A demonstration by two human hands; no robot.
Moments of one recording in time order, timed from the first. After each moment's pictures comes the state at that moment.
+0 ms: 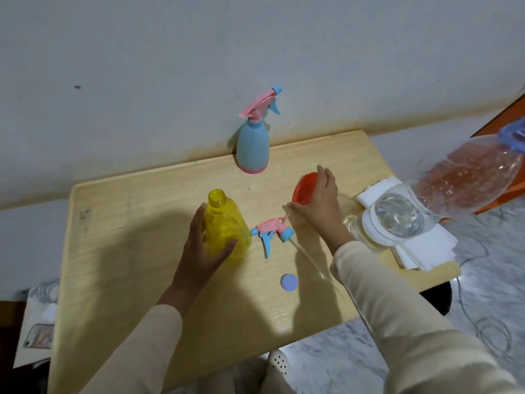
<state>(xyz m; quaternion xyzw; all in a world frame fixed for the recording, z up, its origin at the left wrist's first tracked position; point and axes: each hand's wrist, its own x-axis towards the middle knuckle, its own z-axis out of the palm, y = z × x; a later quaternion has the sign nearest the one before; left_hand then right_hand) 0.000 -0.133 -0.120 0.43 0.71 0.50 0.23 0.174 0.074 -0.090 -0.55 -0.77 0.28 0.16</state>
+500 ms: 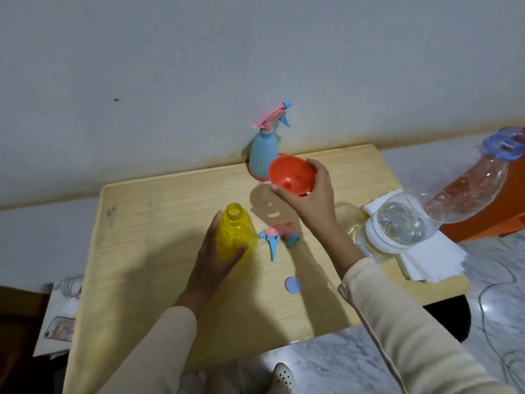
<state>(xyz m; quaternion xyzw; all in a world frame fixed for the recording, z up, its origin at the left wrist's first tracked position) 0.019 -0.143 -0.115 0.43 0.72 0.50 0.20 0.150 0.030 -0.018 -0.44 -0.69 0.44 0.36</state>
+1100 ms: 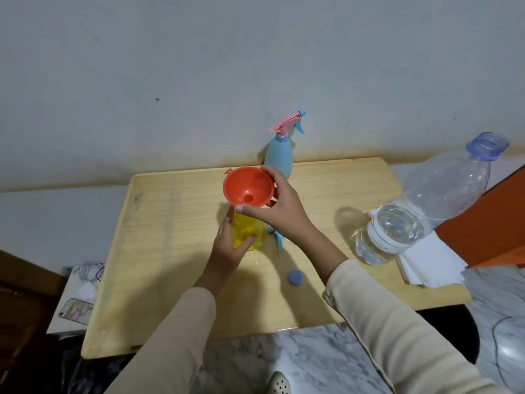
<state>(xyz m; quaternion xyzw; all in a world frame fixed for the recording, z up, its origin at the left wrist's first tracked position) 0.041 -0.145 -0.106 0.36 0.74 0.52 0.20 0.134 -0.040 0.014 -0.27 -0.74 0.55 0.25</state>
